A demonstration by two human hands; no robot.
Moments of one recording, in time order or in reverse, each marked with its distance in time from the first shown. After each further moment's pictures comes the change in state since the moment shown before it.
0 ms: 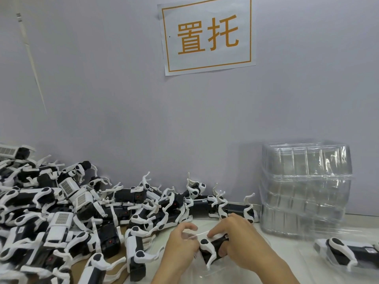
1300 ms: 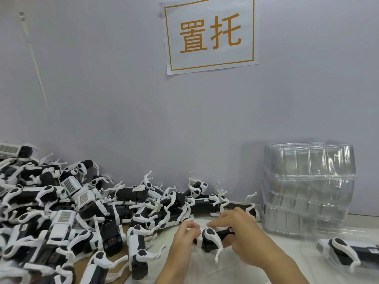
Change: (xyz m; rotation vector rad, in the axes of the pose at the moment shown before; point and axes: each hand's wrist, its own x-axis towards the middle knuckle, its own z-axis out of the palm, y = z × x) left_hand -0.006 -0.003 0.002 -0.281 -0.047 0.011; right_hand 0.006 0.009 -0.001 0.045 0.050 -0.120
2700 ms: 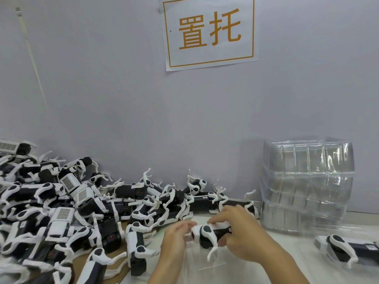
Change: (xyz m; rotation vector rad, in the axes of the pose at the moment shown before) left_hand 0.014 -0.004 -0.004 -0.094 0.115 -0.032; right_hand 0.000 -0.001 0.001 0.057 0.002 0.100
